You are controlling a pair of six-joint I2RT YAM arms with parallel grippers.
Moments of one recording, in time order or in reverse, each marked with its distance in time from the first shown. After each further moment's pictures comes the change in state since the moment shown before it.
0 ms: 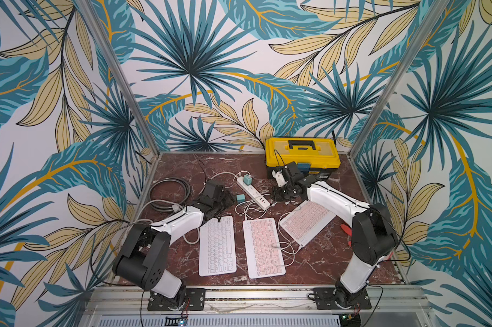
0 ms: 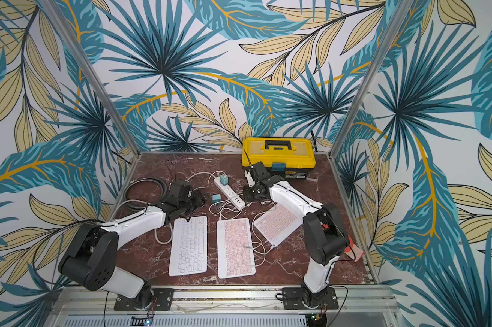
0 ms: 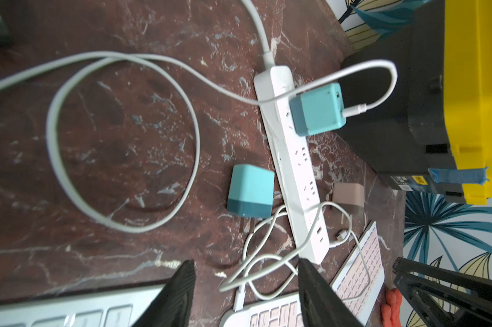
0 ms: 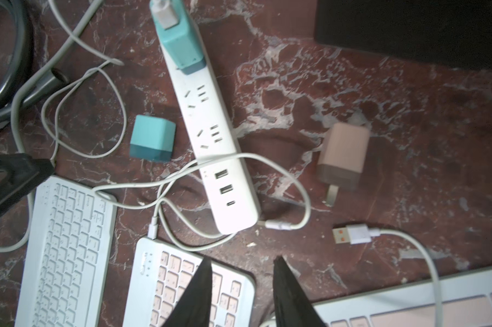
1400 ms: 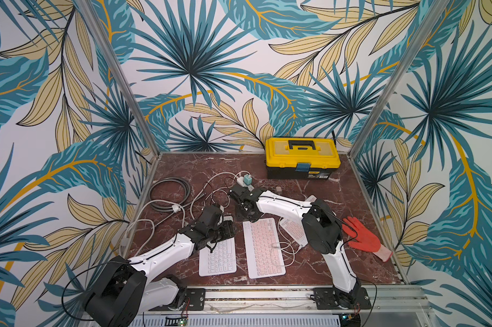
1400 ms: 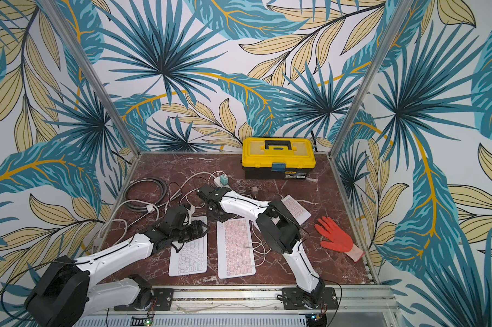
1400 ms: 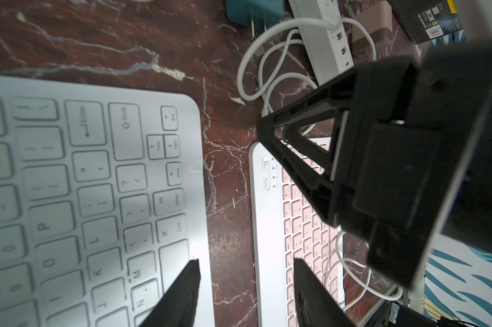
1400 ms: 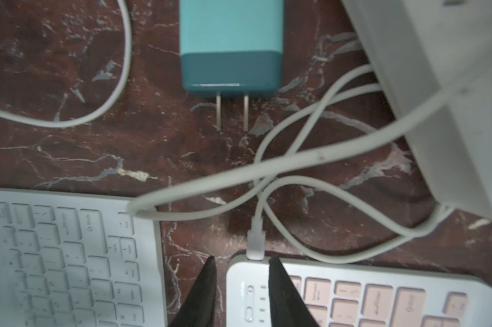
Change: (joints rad) left arm -0.111 -0.309 -0.325 -0.058 0.157 0.141; right arm 0.357 0.415 0.390 -0.251 0.243 0.451
